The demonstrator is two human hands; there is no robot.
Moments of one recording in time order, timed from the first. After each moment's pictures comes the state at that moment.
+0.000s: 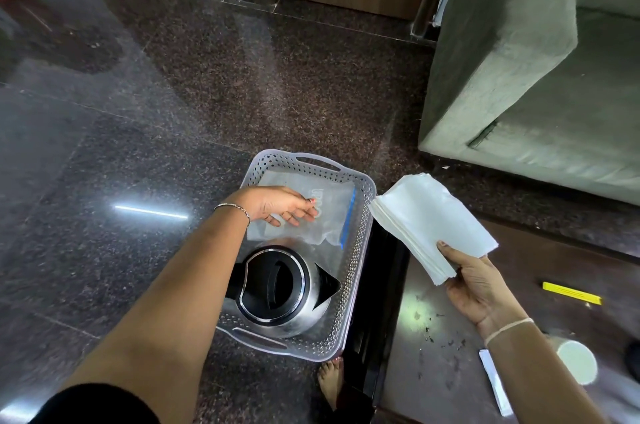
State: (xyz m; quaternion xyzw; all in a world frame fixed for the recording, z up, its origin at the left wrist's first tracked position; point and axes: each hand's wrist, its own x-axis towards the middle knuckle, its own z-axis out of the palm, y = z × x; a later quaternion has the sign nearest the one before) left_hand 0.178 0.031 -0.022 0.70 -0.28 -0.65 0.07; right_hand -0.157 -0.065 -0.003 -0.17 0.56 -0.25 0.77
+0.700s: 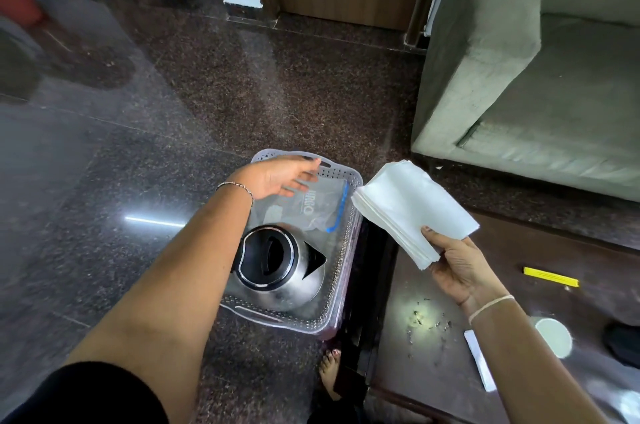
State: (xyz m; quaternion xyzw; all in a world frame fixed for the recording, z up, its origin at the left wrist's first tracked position) left_hand 0.146 0.012 0.046 0.74 -0.25 -0.59 0.23; right_hand -0.171 -0.056 0.029 -0.18 0.52 -0.25 0.80
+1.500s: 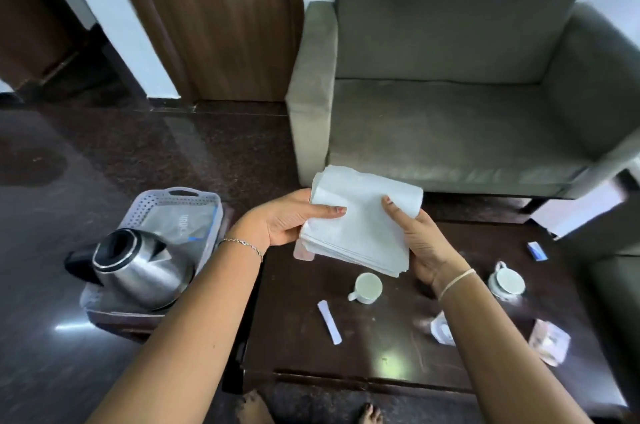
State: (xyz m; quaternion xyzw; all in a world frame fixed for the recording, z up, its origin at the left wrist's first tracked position) left_hand -0.259 -0.028 0.206 0.53 -0.31 -0.70 0.37; right_hand -0.483 -0.085 0.190 -0.37 0.38 -0.29 0.80
